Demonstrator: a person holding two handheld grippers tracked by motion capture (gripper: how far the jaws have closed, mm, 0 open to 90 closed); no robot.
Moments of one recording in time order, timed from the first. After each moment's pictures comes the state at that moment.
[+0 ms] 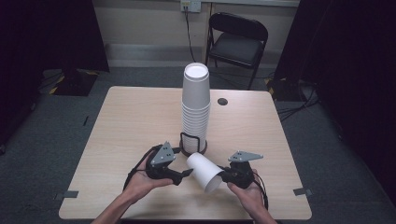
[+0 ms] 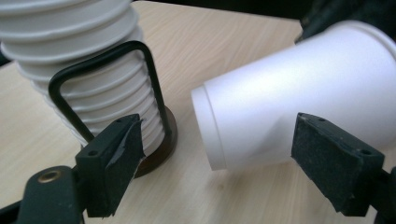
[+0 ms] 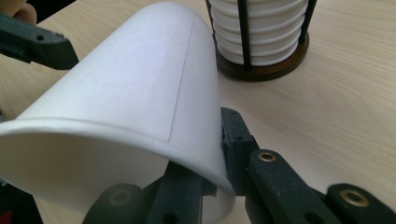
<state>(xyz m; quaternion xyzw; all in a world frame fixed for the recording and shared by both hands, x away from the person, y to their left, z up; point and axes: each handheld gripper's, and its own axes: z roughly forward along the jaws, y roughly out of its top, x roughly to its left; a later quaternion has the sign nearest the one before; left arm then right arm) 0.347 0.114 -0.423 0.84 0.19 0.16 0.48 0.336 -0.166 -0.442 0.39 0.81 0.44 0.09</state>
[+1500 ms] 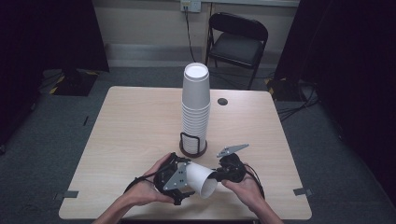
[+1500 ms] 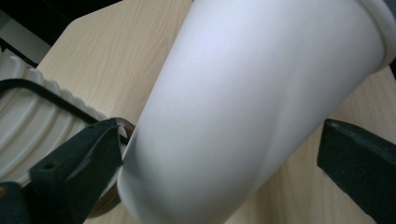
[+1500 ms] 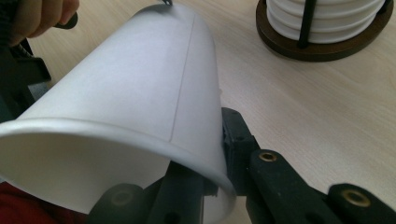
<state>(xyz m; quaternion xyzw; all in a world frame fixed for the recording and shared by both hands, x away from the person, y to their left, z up) 0.324 0.087 -0.443 0.89 -0.01 0.21 0.41 0.352 -0.143 -0.430 0.35 0.86 0.37 0.00</state>
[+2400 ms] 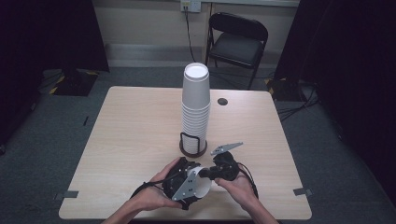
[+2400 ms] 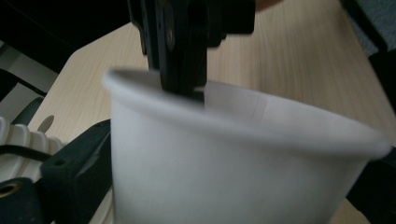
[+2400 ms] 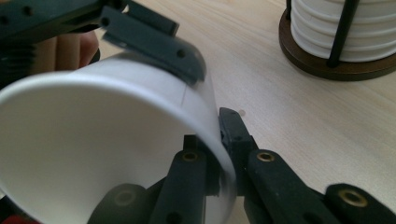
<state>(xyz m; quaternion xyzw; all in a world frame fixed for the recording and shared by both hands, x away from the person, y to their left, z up) 0.310 0.064 -0.441 0.88 -0.06 0.23 0.42 0.356 -0.126 -0.429 0.35 0.85 0.39 -0.03</state>
